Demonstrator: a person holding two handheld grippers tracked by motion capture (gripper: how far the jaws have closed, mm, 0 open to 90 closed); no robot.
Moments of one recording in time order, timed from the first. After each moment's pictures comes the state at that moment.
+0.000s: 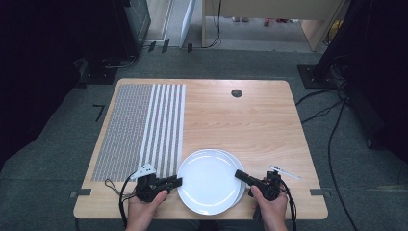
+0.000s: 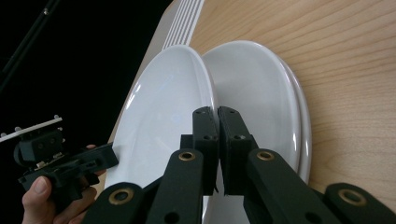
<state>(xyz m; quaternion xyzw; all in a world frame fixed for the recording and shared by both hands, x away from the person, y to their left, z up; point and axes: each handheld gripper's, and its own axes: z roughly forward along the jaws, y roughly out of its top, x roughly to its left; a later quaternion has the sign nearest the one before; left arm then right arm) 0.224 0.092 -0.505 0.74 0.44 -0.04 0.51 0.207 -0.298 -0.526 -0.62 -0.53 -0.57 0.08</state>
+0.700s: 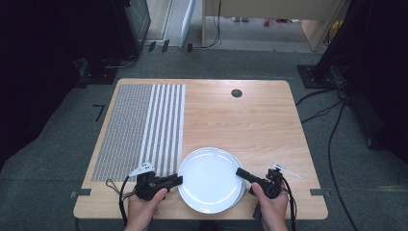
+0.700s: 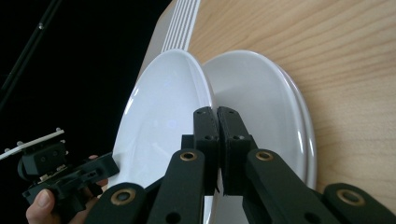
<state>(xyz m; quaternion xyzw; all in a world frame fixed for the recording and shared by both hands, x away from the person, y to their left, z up) 0.228 0.093 -0.492 0.72 0.45 -0.06 0.52 0.210 -0.297 -0.512 -0.65 -0.51 -0.56 0.09</state>
